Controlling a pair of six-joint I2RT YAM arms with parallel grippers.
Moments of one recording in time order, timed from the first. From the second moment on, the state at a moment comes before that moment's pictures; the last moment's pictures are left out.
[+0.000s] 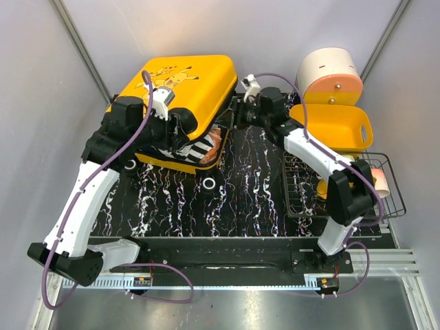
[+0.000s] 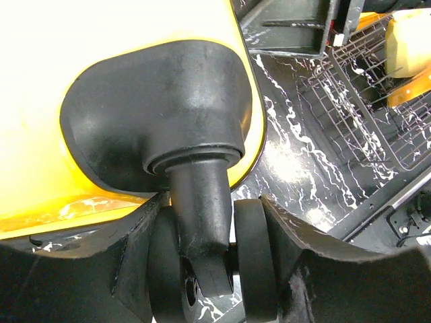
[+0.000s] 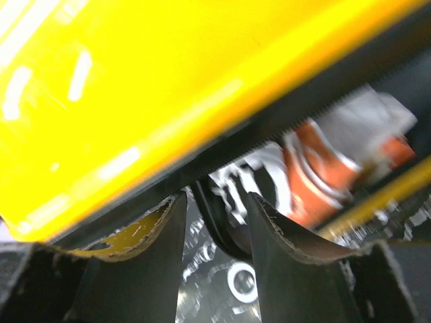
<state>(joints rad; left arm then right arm) -0.37 1.19 1.50 -0.84 0.31 -0.10 0.47 1.72 1.39 0.06 -0.55 0.53</state>
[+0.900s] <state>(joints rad) -0.40 0.84 1.43 -0.95 0.45 0.51 0.58 1.90 1.80 0.34 -0.59 0.66</state>
